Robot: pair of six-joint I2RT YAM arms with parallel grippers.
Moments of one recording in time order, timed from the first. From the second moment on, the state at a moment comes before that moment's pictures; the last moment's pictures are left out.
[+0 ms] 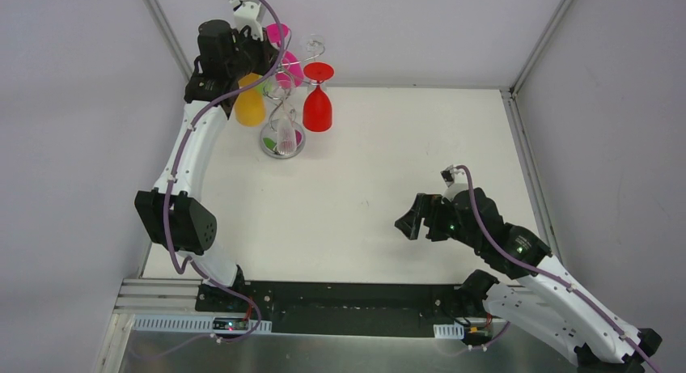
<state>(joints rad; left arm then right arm) -0.13 1.65 1.78 -0.28 0.31 -0.02 0.80 0.61 0.73 -0.74 0.05 0.67</state>
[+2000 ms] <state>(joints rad) -0.09 1.62 1.67 -0.10 0.21 -0.01 0.80 0.61 0.72 -0.74 0.04 0.69</state>
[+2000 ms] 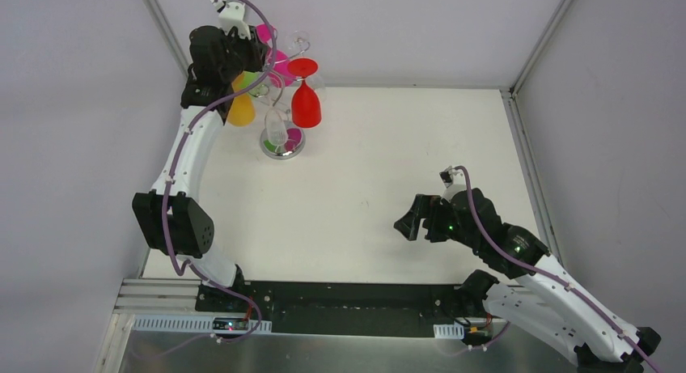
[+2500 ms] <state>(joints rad) 0.01 1.62 1.71 -0.18 0.30 -0.13 0.80 0.62 0.72 -0.74 0.04 0.69</state>
